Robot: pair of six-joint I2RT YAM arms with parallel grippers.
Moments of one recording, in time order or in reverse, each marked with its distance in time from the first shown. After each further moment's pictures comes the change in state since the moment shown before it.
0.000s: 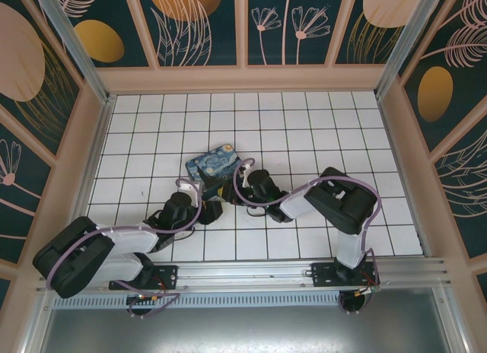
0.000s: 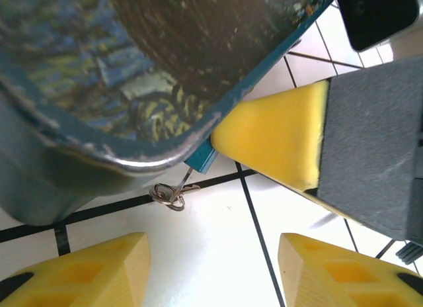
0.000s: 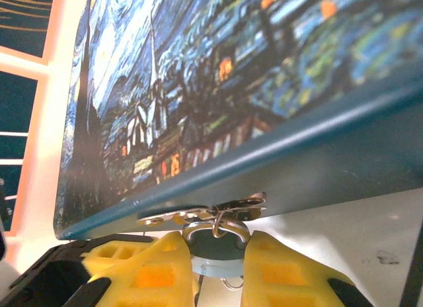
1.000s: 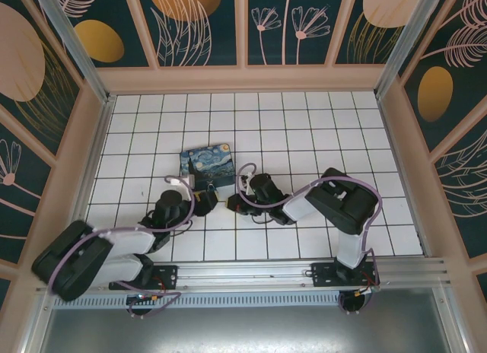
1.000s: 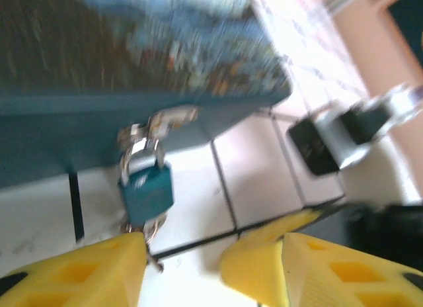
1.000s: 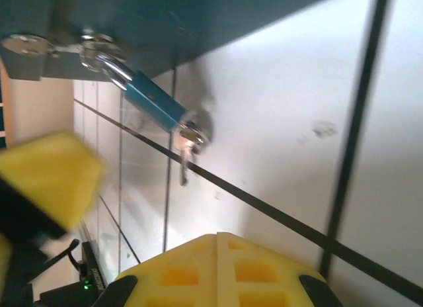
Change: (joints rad) left arm 0.090 -0.096 -0.025 0.112 -0.031 -0.055; right arm -0.008 -0.018 -0.060 -0.086 -0.095 0.069
